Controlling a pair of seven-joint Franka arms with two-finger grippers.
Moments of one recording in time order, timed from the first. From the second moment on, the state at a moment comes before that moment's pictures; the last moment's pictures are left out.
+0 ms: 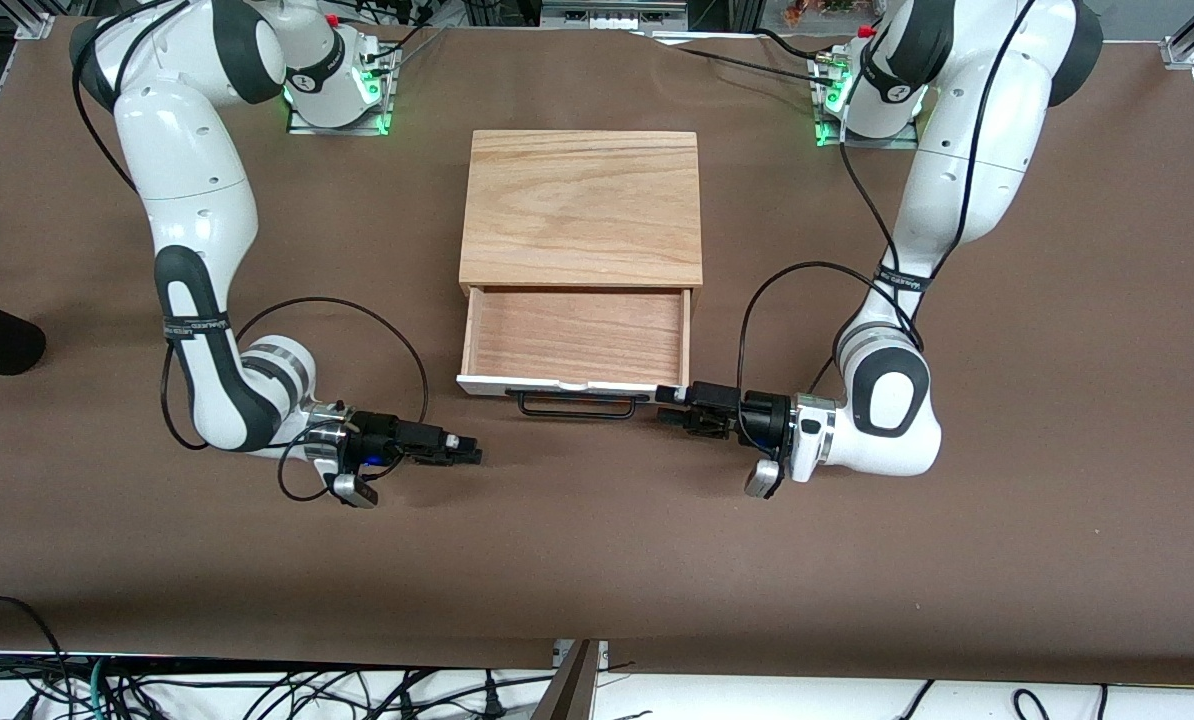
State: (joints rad) left arm -0.23 0.94 0.00 -1.31 -1.49 1.68 0.73; right arm 0.14 1.02 -0.01 -1.38 1.71 1.77 -0.94
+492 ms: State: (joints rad) left arm -0.22 0.81 0.06 -1.29 -1.10 1.68 0.63; right arm 0.16 0.95 -0.12 -1.32 1.48 1.80 -0.73
